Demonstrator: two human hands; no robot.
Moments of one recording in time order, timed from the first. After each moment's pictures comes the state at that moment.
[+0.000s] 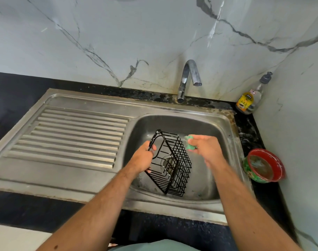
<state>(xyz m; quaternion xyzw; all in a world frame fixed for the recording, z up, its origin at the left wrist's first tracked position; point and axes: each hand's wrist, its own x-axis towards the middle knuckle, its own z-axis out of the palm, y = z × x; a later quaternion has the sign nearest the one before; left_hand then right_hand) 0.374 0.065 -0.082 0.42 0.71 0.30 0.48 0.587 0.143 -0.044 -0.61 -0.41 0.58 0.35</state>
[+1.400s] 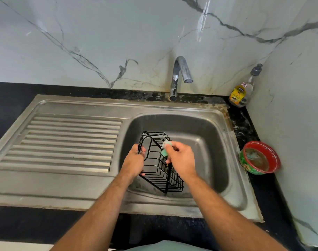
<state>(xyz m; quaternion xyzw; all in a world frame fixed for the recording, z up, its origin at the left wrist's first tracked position) 0.367 0.059 -0.098 0.36 0.74 0.34 0.45 0.535 0.090 -0.057 -0.61 -0.51 0.51 0.33</state>
